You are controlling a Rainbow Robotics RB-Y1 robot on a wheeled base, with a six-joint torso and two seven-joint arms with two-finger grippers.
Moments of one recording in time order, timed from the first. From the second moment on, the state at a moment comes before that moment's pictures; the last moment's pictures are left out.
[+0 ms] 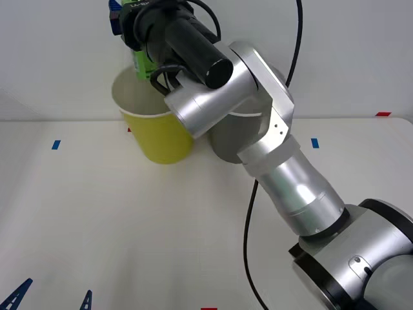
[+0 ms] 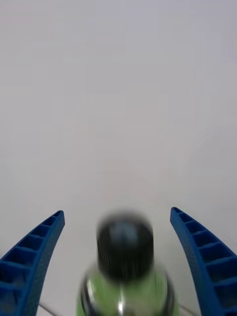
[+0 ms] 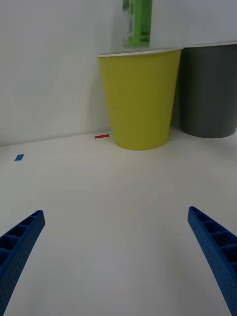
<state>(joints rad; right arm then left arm) -0.91 0.01 0.38 -1.51 0.14 0.52 1.07 0.98 0.64 -0.36 -1.95 0.43 -0.80 -1.80</state>
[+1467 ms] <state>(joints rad) -0.84 -0.05 0.41 -1.69 0.09 0.64 1.12 0.98 0.64 -0.36 -1.95 0.43 -0.80 -1.80</state>
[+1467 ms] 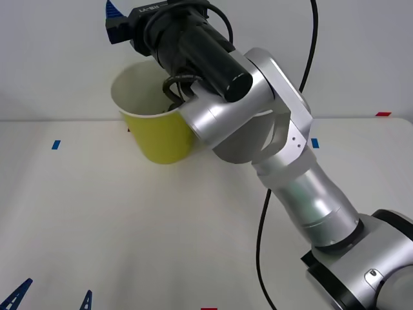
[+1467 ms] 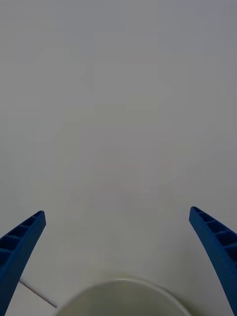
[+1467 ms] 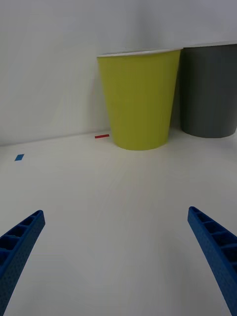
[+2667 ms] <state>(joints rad) -0.16 -0.32 0.39 -2.59 0.07 0.90 1.15 0.98 0.64 -0.36 -1.95 0.43 -0.80 -1.80</state>
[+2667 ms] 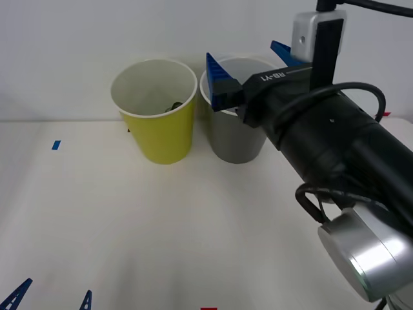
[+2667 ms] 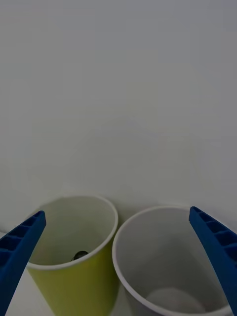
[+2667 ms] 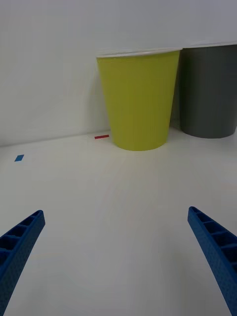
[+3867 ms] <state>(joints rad) 0.53 -0.45 0.22 -2.36 0.08 -0.14 1.15 0.98 0.64 -0.36 -1.95 0.43 -0.80 -1.80</state>
